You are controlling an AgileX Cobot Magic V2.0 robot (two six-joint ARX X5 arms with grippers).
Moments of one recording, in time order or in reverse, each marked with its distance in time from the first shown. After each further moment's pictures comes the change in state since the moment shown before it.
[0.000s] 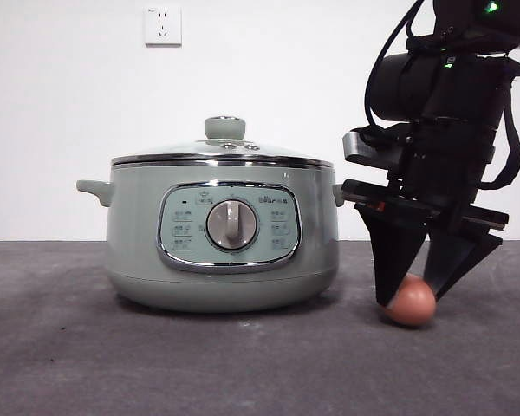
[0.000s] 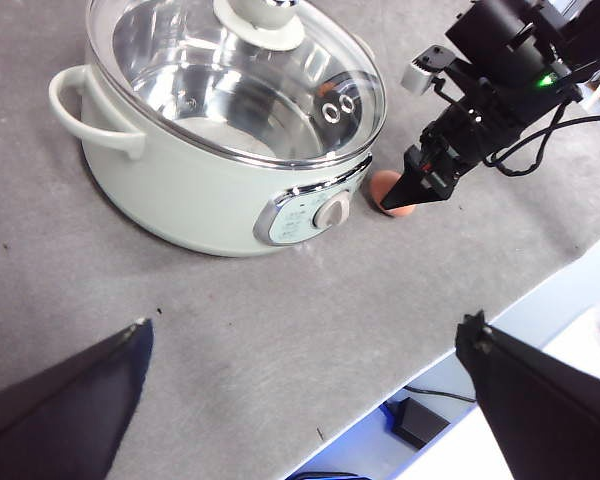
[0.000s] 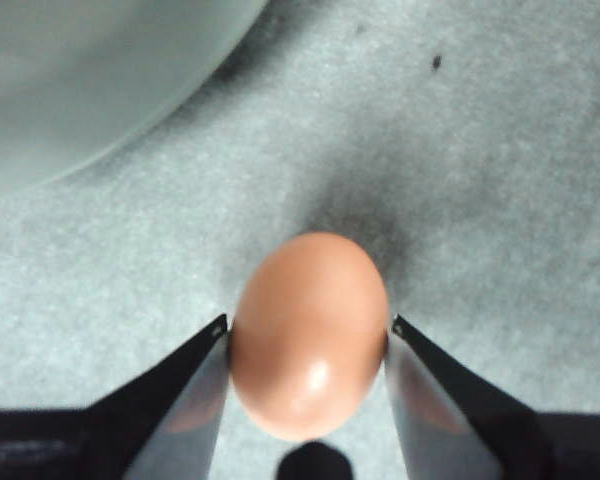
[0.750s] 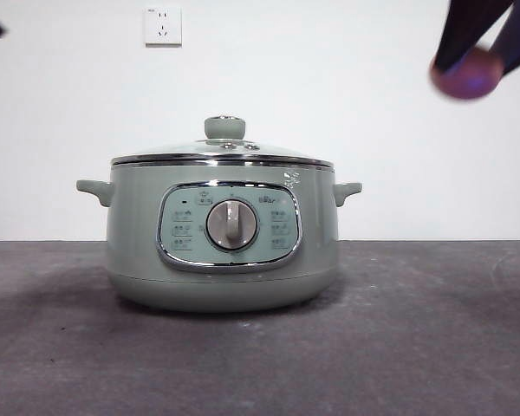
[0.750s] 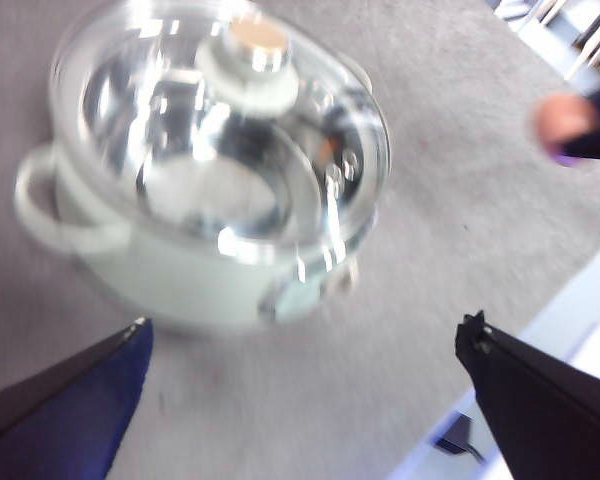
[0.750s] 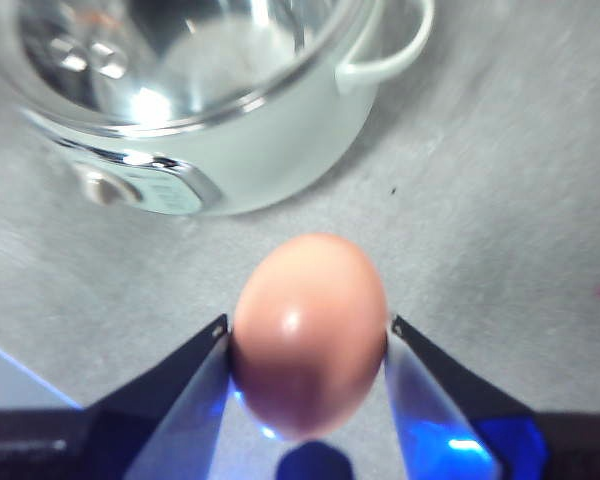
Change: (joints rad) left arm -0.235 0.351 0.152 0.256 -0.139 -0.057; right arm 0.000 -0.681 0.000 -0.221 0.001 -0.061
